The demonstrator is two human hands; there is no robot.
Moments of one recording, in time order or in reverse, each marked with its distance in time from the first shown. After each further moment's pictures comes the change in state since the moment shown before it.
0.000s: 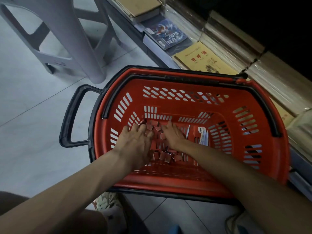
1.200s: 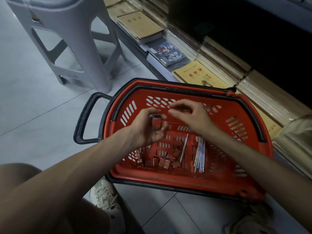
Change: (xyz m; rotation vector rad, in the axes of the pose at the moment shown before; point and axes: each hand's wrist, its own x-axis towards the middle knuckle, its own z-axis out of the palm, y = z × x) left_hand 0.027 -0.004 -0.043 -2.478 -0.262 -0.366; right_hand -0.134 -0.003 -0.214 1.048 0.450 -0.246
